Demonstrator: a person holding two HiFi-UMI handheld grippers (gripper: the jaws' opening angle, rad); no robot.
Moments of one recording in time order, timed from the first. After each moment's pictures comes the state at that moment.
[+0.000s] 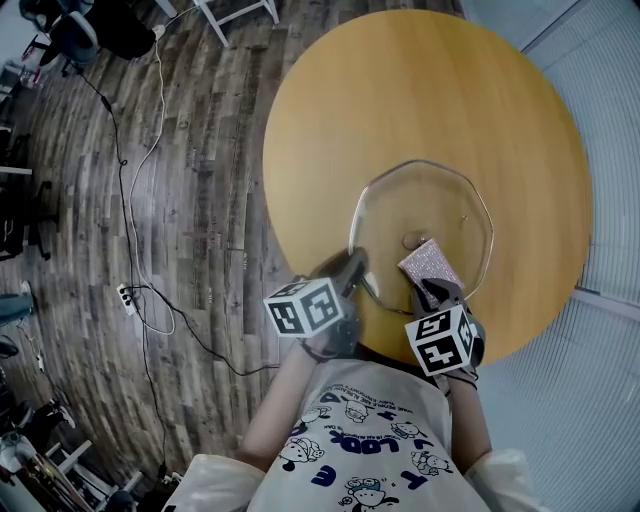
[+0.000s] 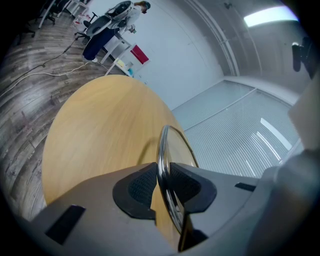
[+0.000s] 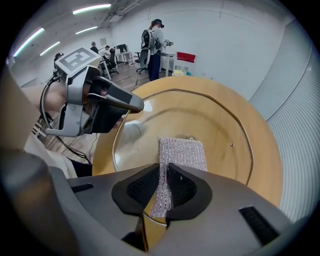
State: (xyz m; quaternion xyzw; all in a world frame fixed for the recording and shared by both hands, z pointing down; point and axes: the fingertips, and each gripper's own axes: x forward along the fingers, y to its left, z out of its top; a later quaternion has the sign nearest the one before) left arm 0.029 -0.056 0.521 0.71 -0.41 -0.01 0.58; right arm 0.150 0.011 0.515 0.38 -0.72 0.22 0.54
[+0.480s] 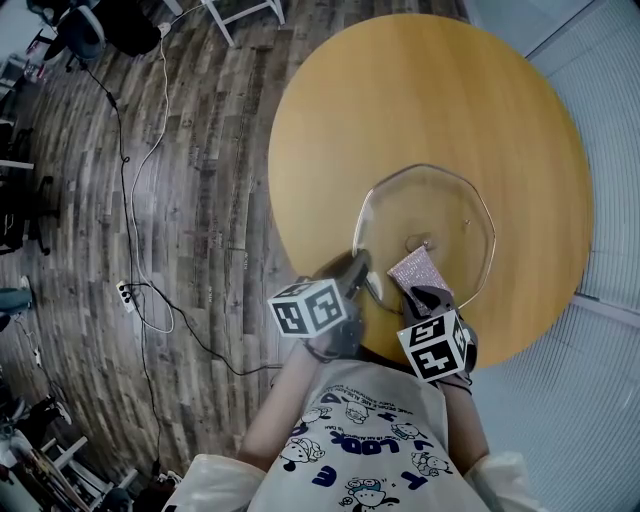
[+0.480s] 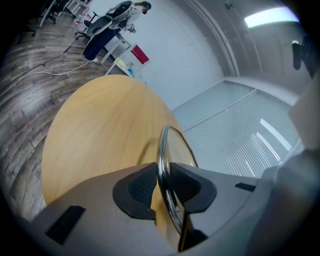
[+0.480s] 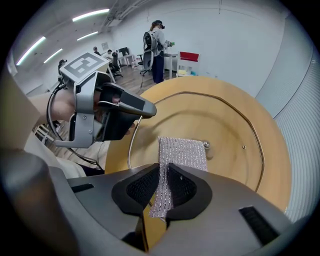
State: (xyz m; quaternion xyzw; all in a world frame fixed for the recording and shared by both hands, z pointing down) left arm 0.028 -0.056 0.517 0.71 -0.40 -0.01 0.58; right arm 0.122 0.020 0.507 0.36 -0.73 0.24 0.52
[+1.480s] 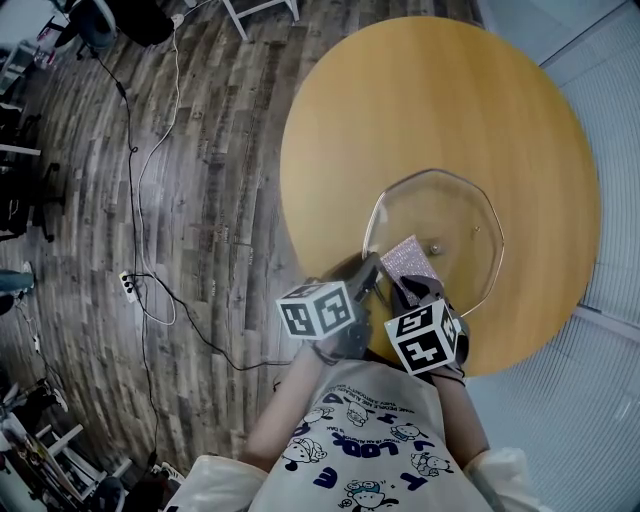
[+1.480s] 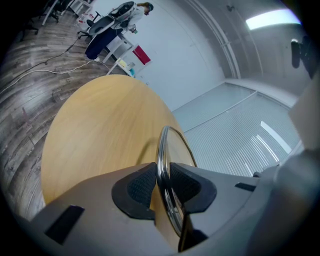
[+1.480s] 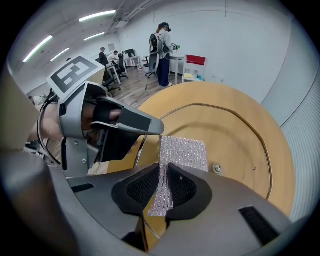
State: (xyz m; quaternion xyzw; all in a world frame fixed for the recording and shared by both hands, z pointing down) left arm 0.028 -0.056 0.514 0.70 -0.41 -0.02 0.58; right arm 0.082 -0.007 0.508 0.34 -0.75 0.23 0.52
